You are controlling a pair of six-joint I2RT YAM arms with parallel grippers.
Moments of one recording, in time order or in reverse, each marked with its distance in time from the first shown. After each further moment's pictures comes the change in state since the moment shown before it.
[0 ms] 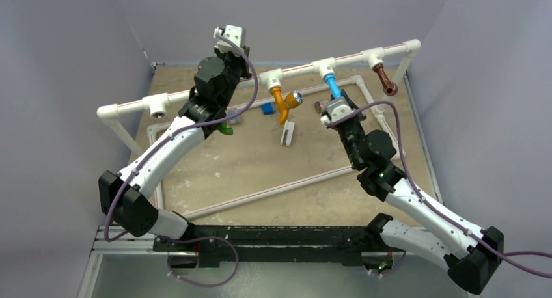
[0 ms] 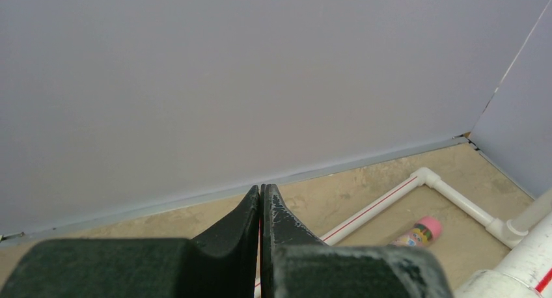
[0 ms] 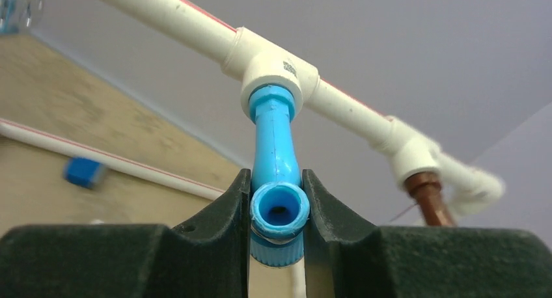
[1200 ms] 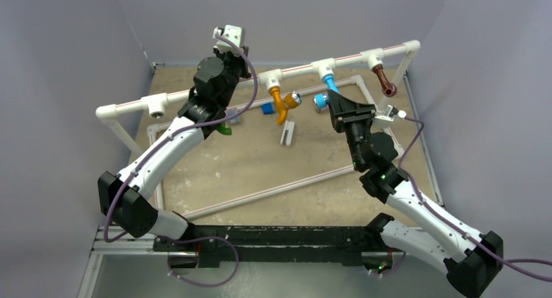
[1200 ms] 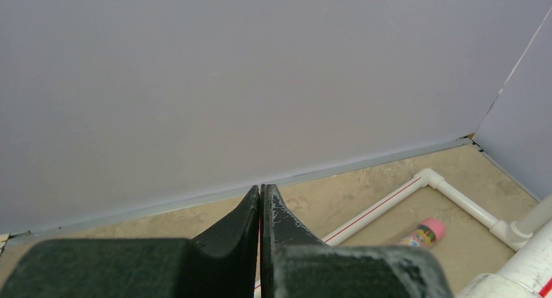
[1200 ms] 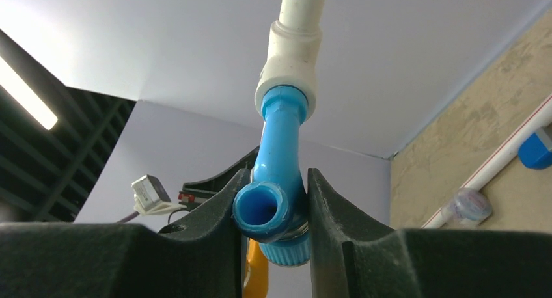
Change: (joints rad) left arm 0.000 -0.005 0.000 -0.002 -0.014 0.008; right arm -0.051 -0.026 -0.067 0.034 0.090 2.122
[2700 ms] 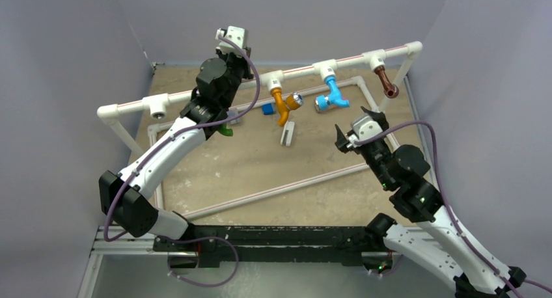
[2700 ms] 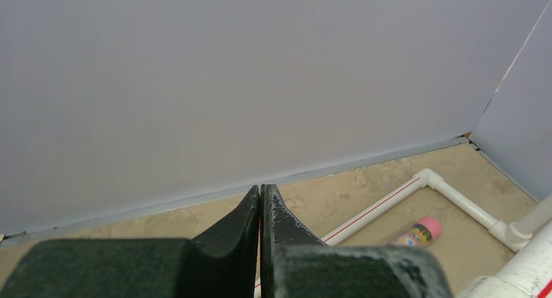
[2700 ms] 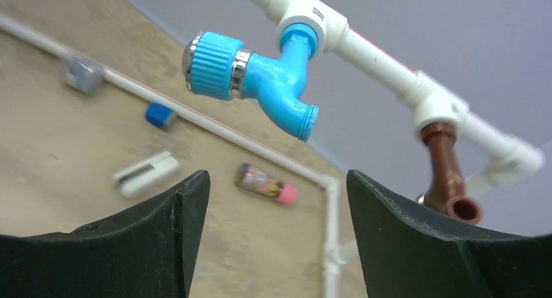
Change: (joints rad) left arm -0.018 0.005 -0.002 0.005 -0.013 0.001; right arm 0.043 -0.269 0.155 -0.600 -0.200 -1.749
